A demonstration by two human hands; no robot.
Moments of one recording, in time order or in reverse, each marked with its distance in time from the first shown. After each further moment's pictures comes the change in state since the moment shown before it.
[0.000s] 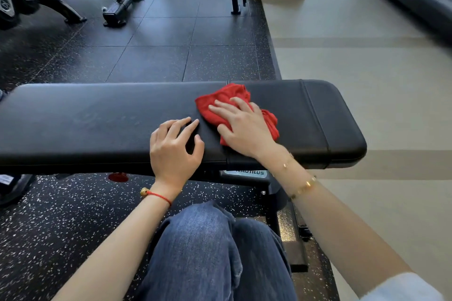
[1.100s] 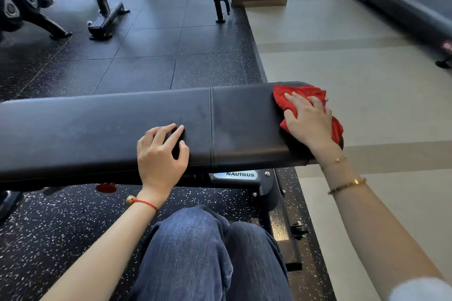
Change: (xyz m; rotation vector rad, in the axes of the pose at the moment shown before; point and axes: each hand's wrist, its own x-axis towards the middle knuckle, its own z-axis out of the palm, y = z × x) left_hand -0.002 0.002 0.000 -0.018 -0.021 0.019; right_hand -0.055 0.136 -0.037 0.003 0.180 0.560
